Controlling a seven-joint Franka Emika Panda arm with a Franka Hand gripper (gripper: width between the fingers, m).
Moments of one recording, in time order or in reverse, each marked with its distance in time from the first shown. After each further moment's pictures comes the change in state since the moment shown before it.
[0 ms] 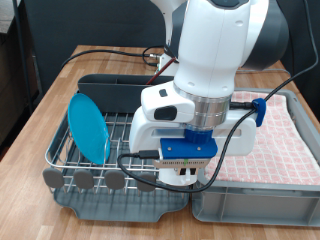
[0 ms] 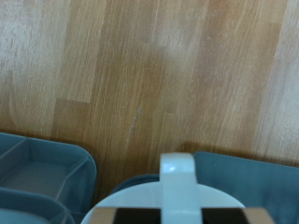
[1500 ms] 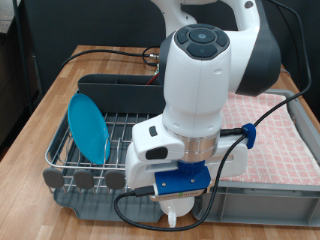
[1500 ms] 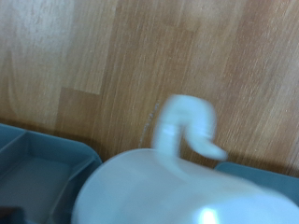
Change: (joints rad) arm -0.061 0.137 0.050 0.180 0.054 -0.156 -0.091
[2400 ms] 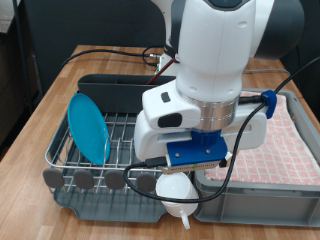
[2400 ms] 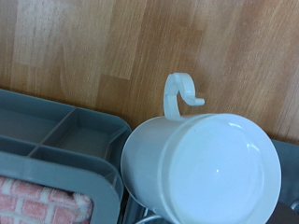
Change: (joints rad) arm 0.025 -0.054 -0.005 0.084 -0.015 -0.157 0.041
